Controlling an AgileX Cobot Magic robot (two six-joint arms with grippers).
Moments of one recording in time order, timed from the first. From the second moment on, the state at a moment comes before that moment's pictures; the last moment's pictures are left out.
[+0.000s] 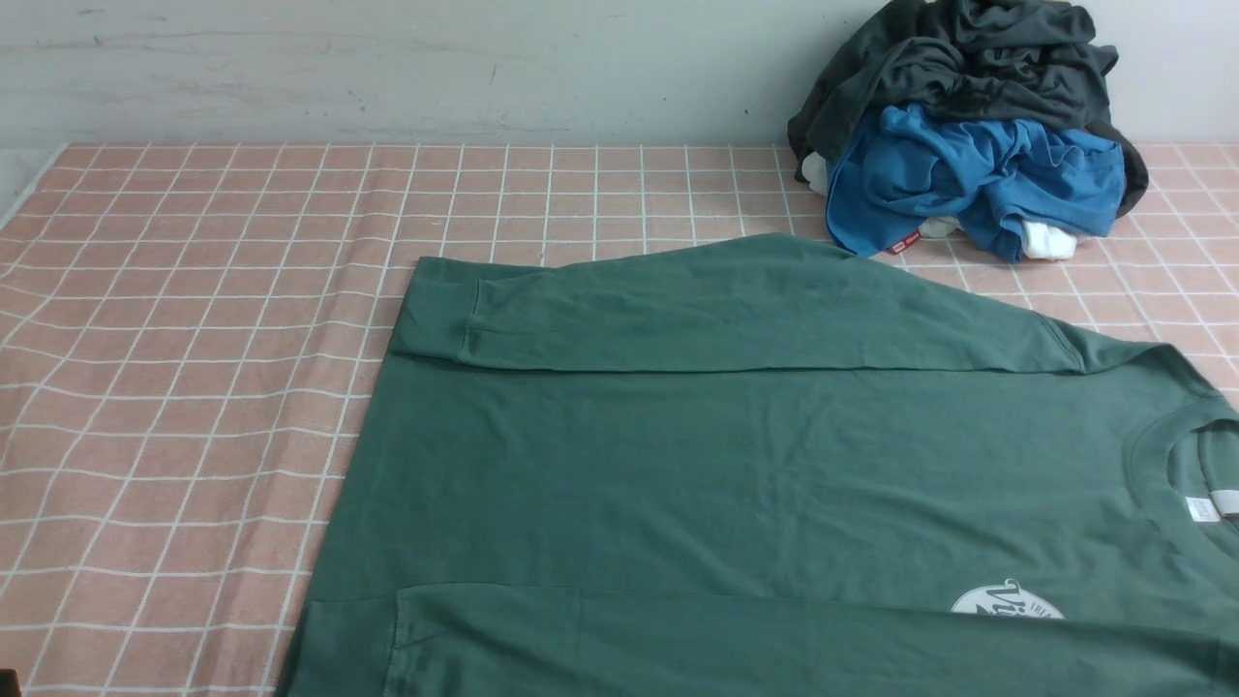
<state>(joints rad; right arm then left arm) -0.05 -0.01 0.02 -0.05 0.36 0.13 0.08 -0.02 0.02 -0.03 0.35 0.12</state>
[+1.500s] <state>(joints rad) -0.05 -0.01 0.02 -0.05 0.36 0.14 0.08 -0.02 0.02 0.16 0.35 0.14</state>
